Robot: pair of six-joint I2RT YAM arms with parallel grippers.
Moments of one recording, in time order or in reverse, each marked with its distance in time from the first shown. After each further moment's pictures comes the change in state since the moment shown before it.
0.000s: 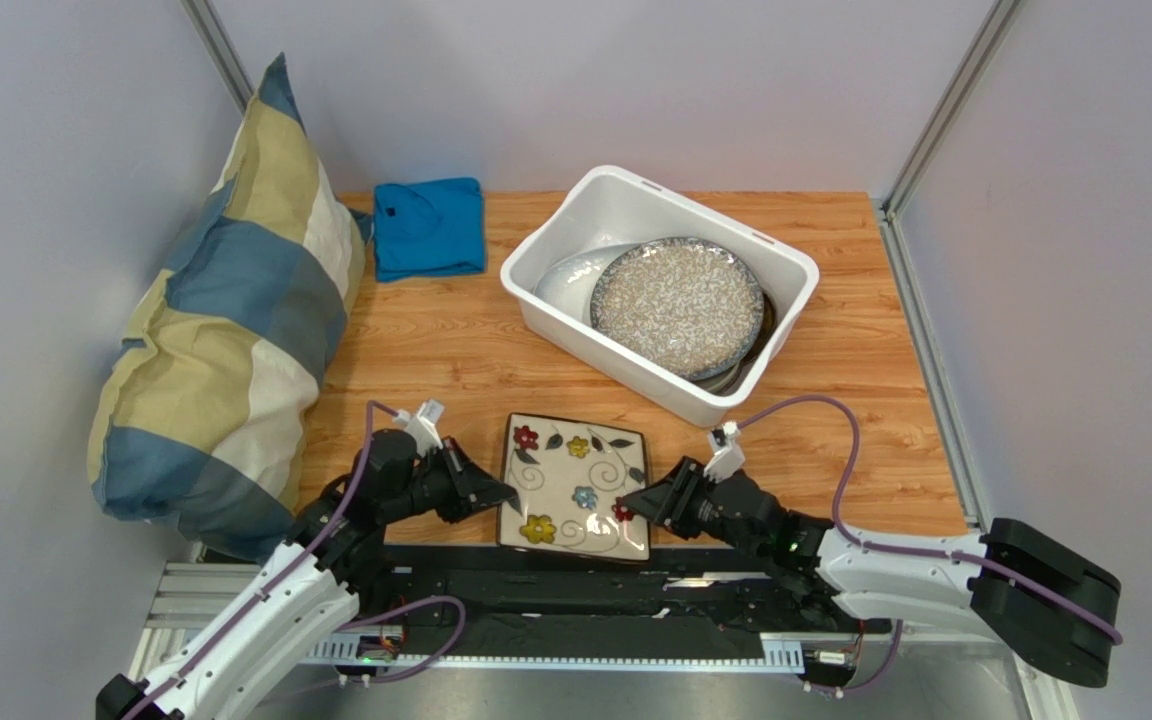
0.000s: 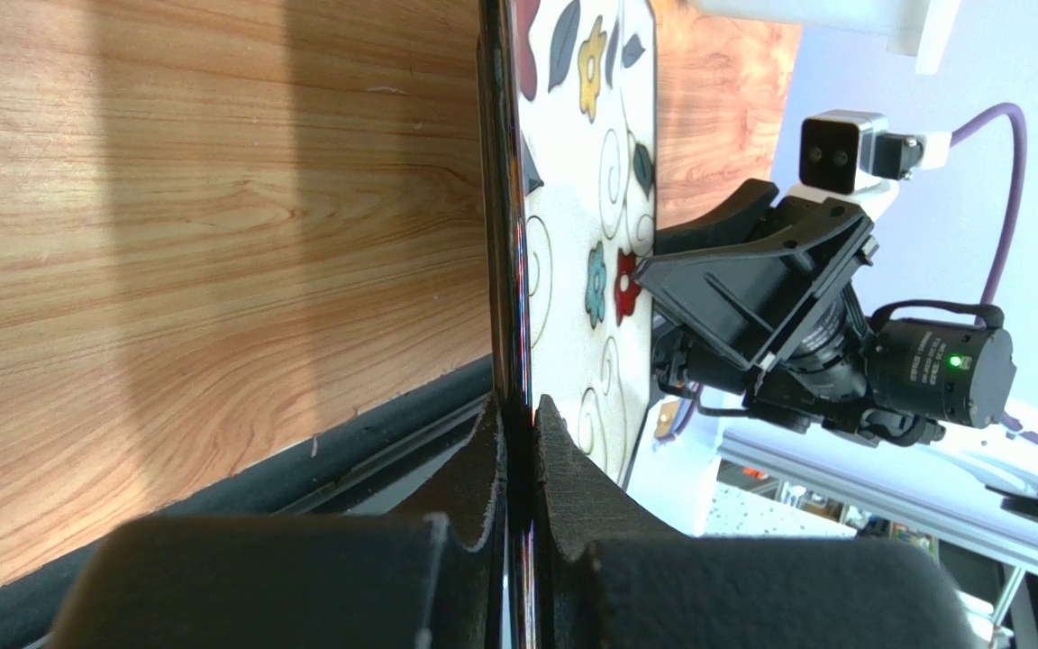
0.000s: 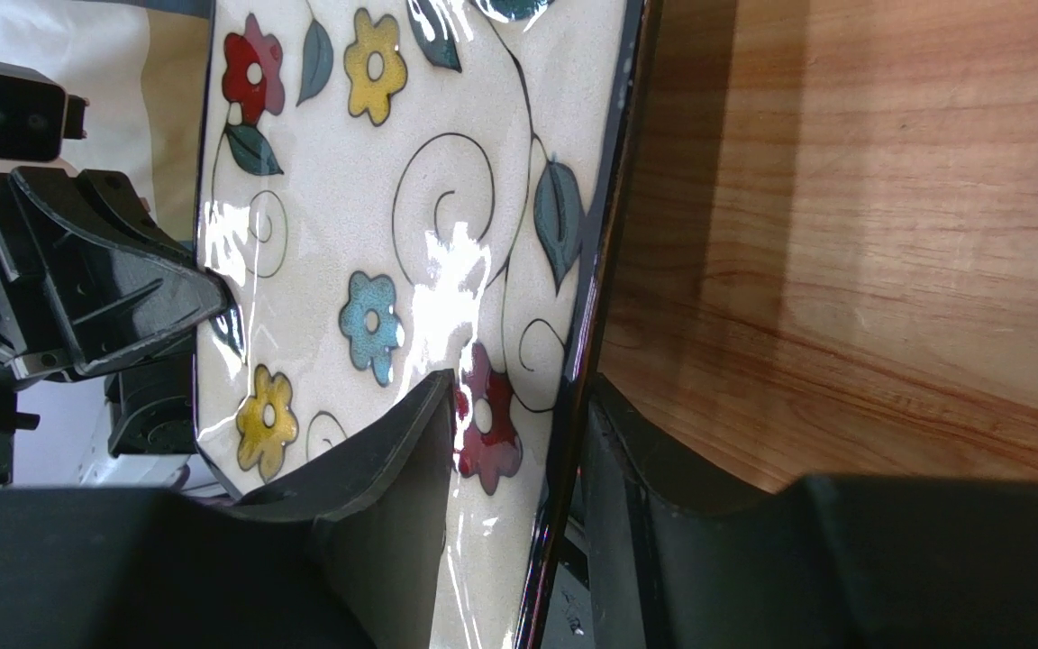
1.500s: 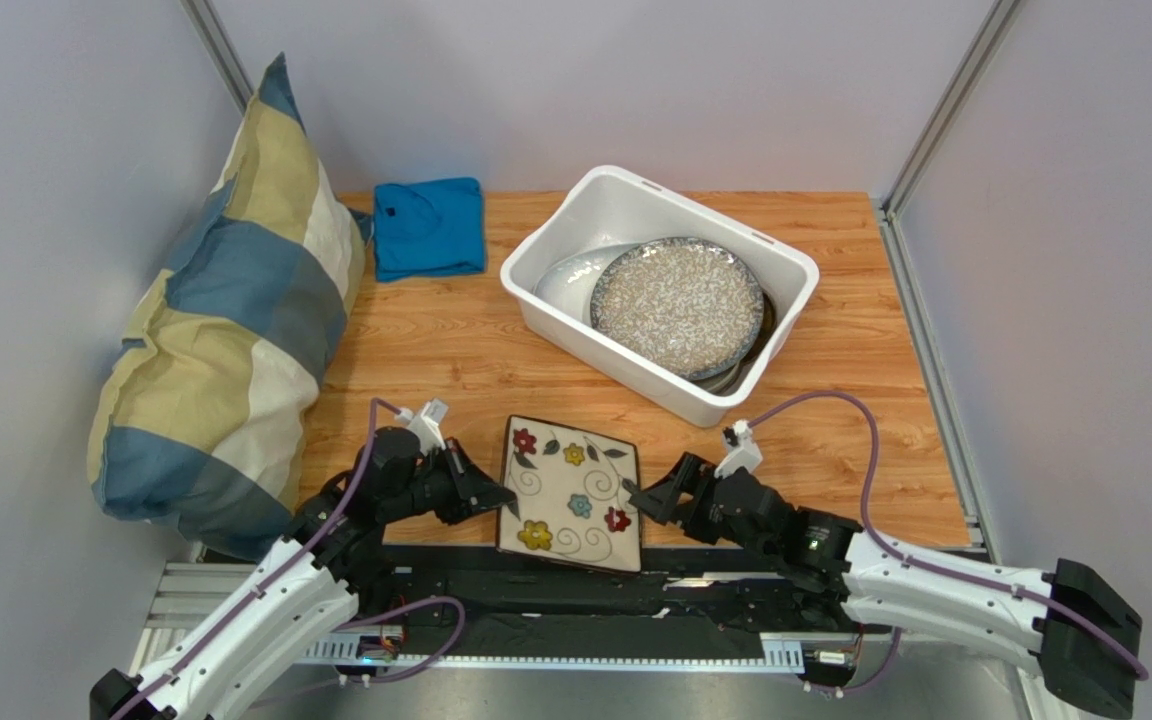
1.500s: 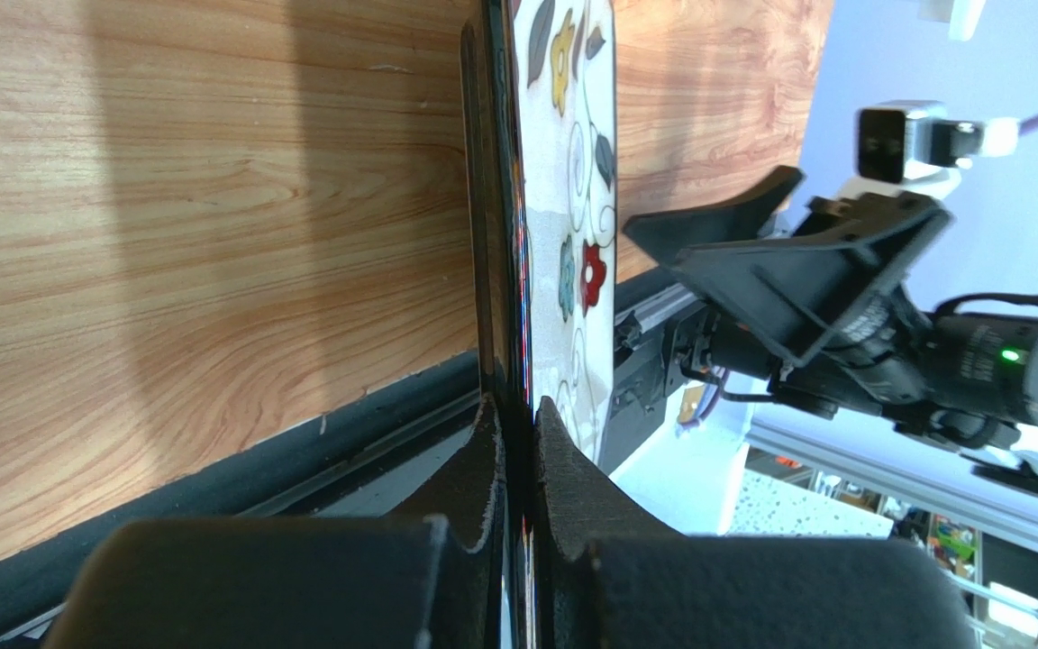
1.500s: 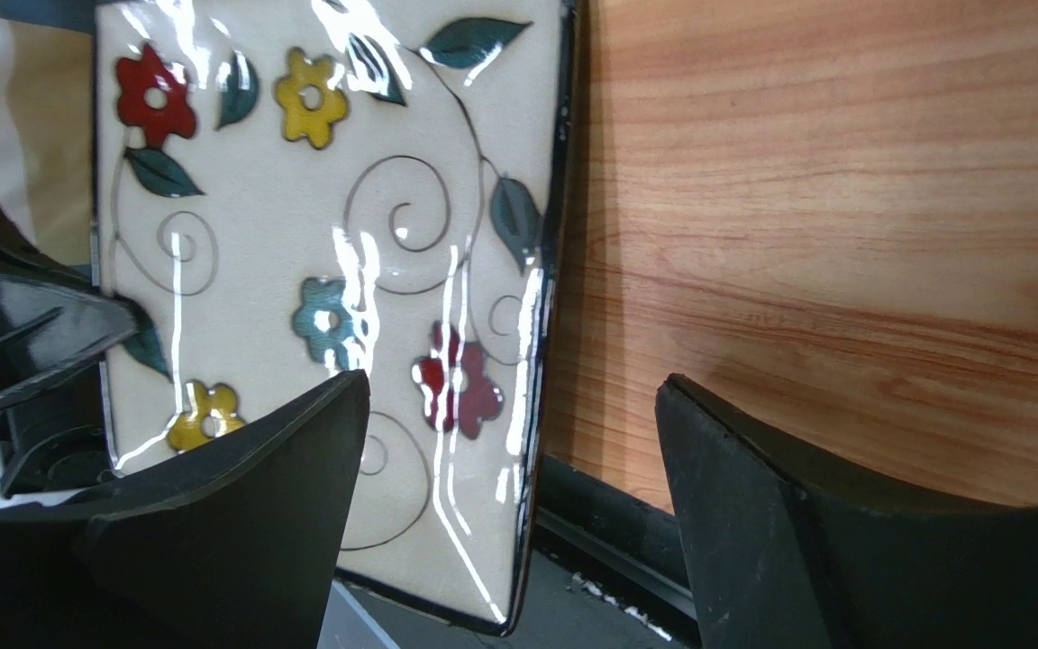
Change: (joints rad) left arm -0.020 0.014 0.046 -0.061 -0.020 0.038; right arm 0.014 -0.296 0.112 -0.573 0.098 -0.040
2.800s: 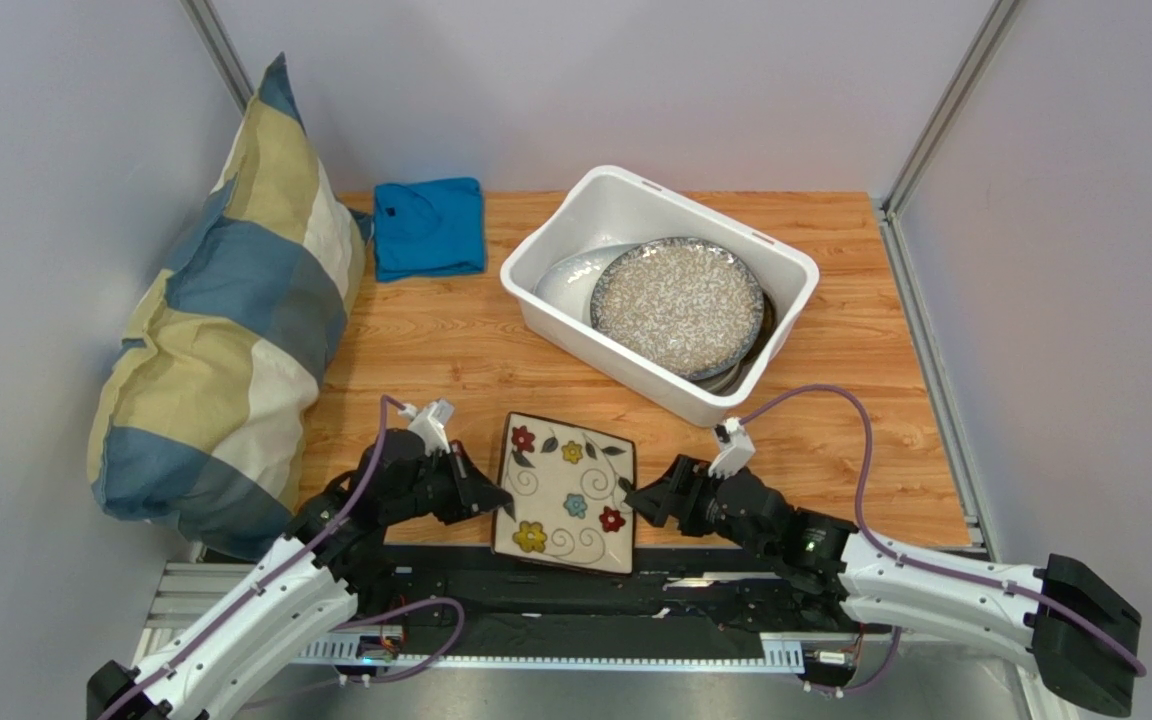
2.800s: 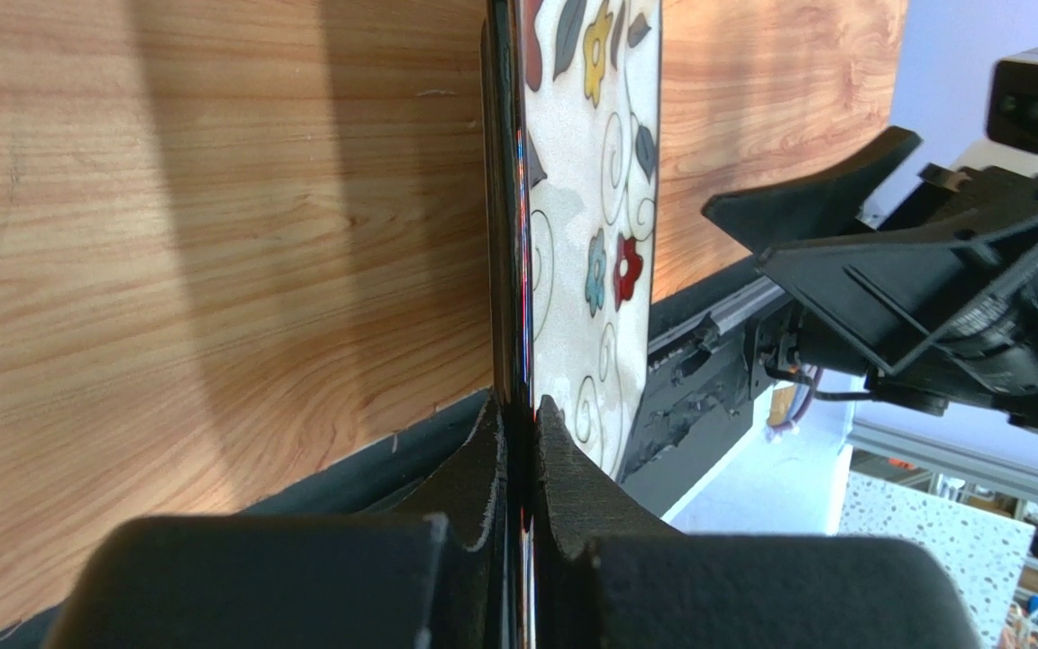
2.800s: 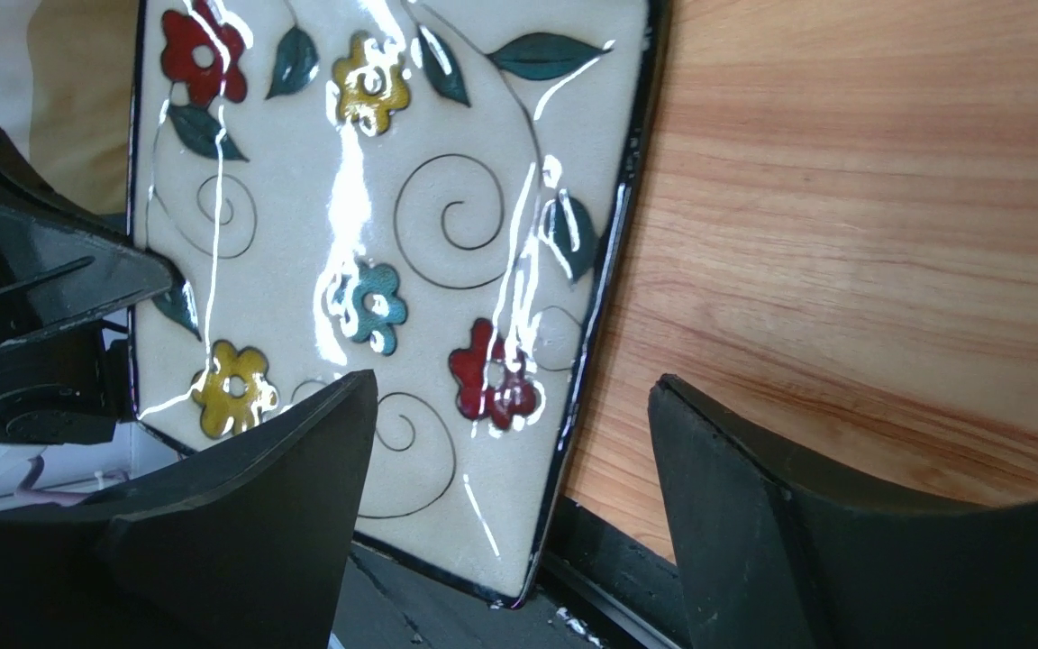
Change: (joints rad) left arm -0.041 0.017 0.000 -0.010 -0.070 0.138; right arm -0.003 0.048 -0.029 0.175 -0.017 -0.164
